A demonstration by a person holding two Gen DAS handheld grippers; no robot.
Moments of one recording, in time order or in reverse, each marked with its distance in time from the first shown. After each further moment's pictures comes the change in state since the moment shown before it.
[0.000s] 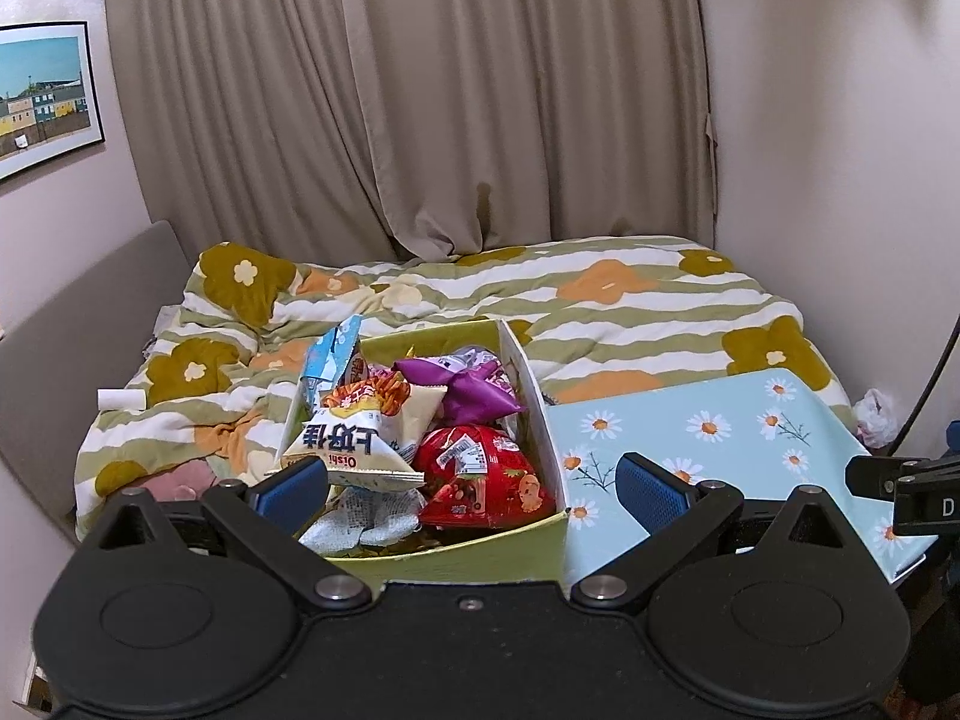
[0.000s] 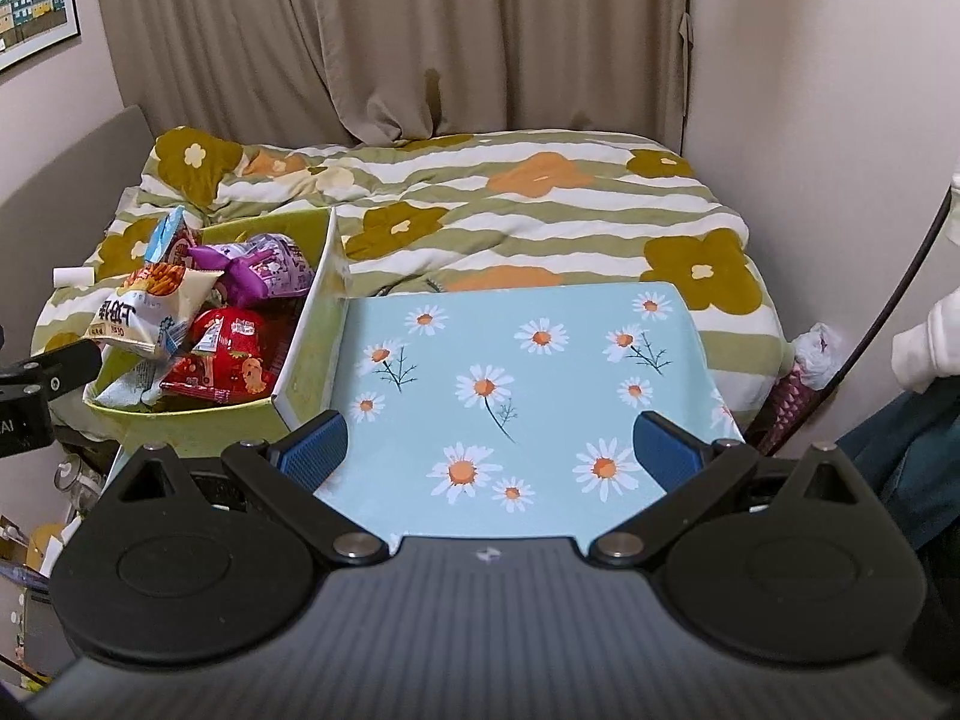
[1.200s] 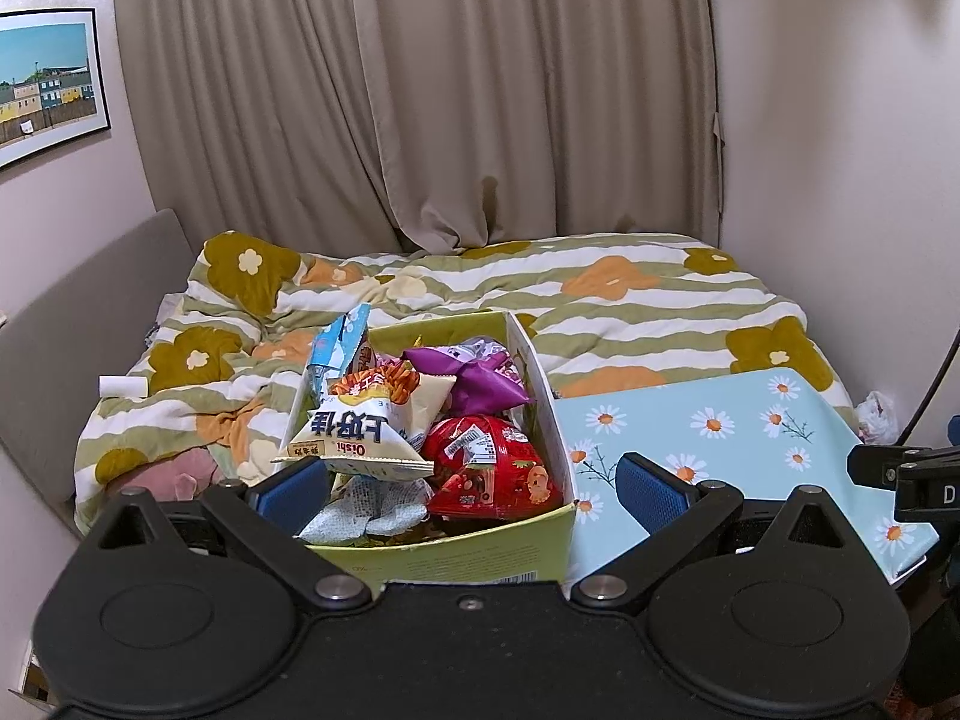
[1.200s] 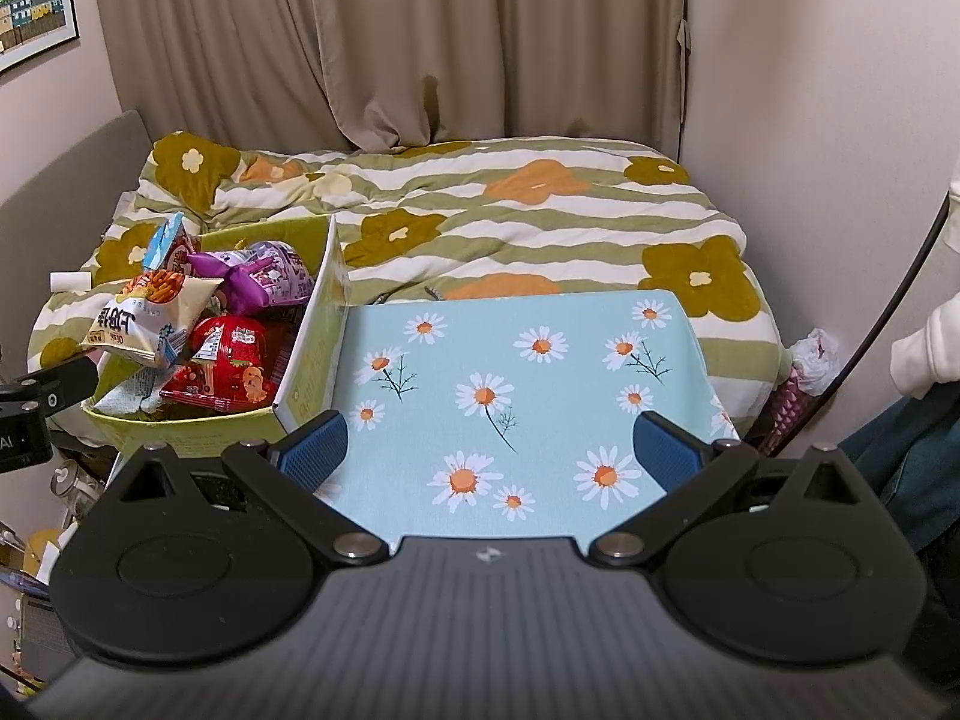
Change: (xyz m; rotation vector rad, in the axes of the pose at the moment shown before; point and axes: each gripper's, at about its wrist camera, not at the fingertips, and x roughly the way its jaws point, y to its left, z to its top) left arm 0.001 0.004 -0.002 -0.018 0.015 0.006; right arm 0.001 0.002 0.002 0.000 -0.010 -0.003
